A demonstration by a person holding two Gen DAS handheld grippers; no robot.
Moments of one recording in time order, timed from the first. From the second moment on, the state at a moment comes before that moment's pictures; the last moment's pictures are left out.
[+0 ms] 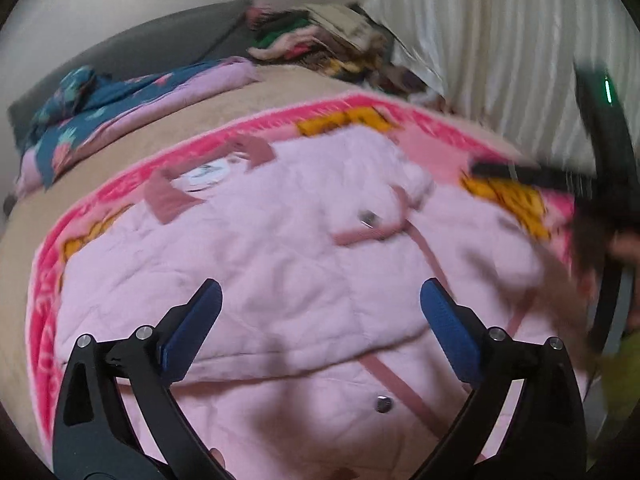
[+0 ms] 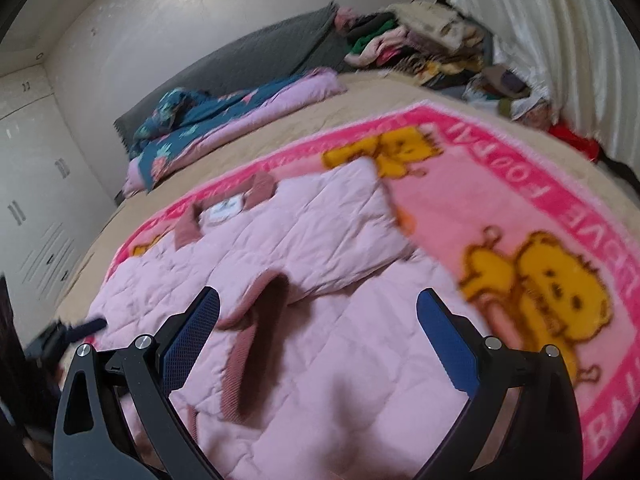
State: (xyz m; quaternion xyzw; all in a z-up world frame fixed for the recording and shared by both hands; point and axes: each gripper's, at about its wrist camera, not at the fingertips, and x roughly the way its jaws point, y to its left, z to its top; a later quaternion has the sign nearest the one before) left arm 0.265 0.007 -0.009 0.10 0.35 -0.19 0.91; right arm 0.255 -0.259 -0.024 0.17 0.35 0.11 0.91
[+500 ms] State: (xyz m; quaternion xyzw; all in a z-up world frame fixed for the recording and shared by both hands) left arm 0.300 0.142 0.006 -0.04 0.34 -0.02 0.94; right arm 0.286 -0.171 -0.075 0.16 0.45 0.17 0.86
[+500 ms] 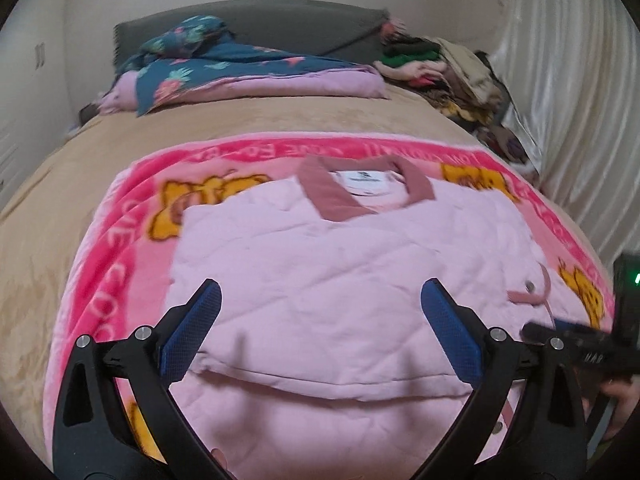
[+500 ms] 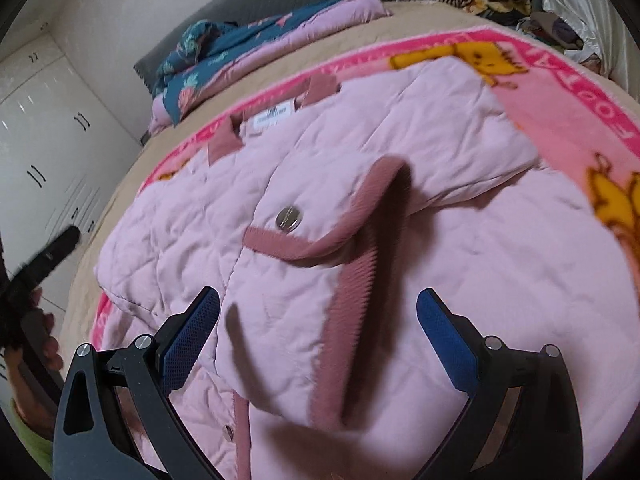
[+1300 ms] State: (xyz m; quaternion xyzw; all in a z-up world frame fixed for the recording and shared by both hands) left arm 0.309 0.188 -0.004 -0.11 0.33 0.02 0.94; right arm 0.292 -0.144 0.017 0.01 0.28 0.23 0.93
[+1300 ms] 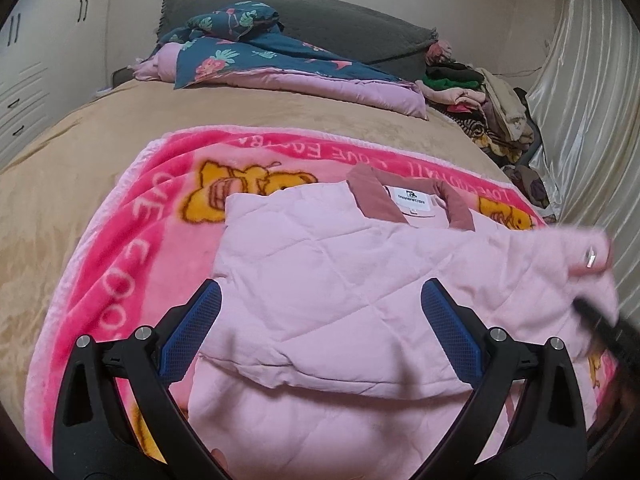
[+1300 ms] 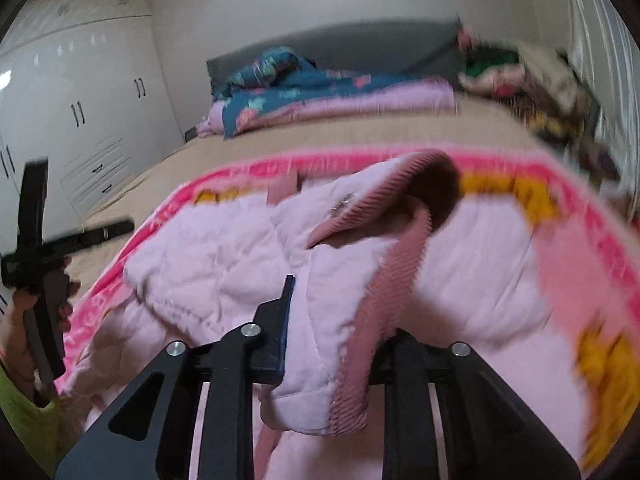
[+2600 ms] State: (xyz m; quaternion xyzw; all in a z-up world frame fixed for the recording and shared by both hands) left arm 0.355 0.154 -0.078 -0.08 0.44 -0.02 0.90; right arm 0.335 -0.123 -0.022 -0.06 0.31 0.16 0.94
